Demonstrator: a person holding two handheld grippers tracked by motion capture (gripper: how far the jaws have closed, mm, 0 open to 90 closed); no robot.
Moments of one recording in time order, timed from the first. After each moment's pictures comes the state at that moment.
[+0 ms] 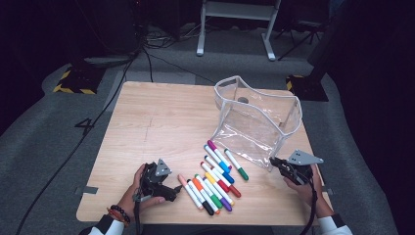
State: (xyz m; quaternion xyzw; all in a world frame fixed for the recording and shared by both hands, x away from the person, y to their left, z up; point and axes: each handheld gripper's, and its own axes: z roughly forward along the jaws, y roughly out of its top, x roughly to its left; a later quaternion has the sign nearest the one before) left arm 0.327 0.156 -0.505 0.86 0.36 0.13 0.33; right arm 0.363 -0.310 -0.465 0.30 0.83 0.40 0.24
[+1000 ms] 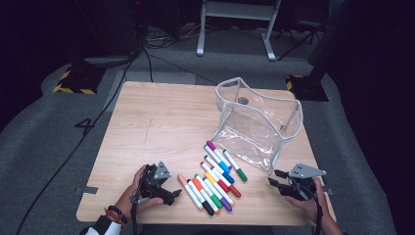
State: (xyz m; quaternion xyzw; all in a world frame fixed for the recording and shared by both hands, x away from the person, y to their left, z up) left arm 0.324 0.159 -0.505 0.88 0.33 0.12 0.33; right arm 0.322 -0.310 -0.470 0.33 0.84 0.39 0.18
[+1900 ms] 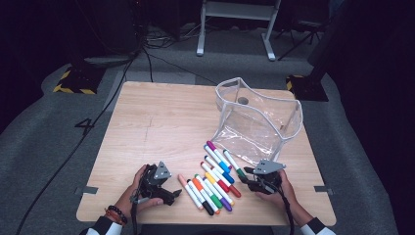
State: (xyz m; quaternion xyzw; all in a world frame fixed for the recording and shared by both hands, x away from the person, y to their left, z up) left arm 0.324 0.159 -0.505 0.88 0.32 0.11 0.33; right arm 0.350 -0.223 -0.492 0.26 0.87 0.38 0.16
